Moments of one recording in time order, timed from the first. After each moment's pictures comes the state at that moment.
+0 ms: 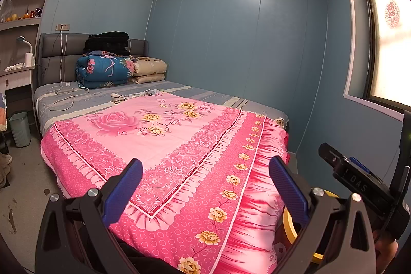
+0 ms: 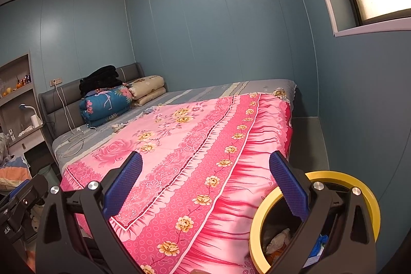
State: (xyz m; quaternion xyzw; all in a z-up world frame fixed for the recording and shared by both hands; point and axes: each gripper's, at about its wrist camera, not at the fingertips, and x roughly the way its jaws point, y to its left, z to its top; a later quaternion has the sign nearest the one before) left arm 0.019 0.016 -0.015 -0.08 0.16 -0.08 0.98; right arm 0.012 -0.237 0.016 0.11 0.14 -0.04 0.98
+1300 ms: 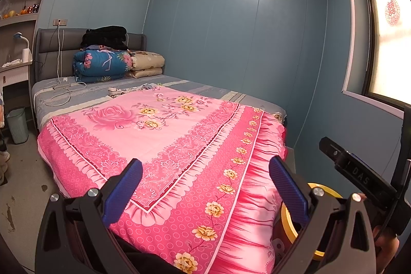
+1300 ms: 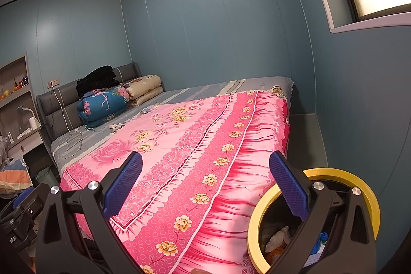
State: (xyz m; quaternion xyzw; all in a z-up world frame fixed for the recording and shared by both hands) left arm 0.024 0.014 -0.023 -0.08 0.18 -0.09 0.98; right arm 0.010 -0.236 0.011 0.12 0.15 -0.04 0.98
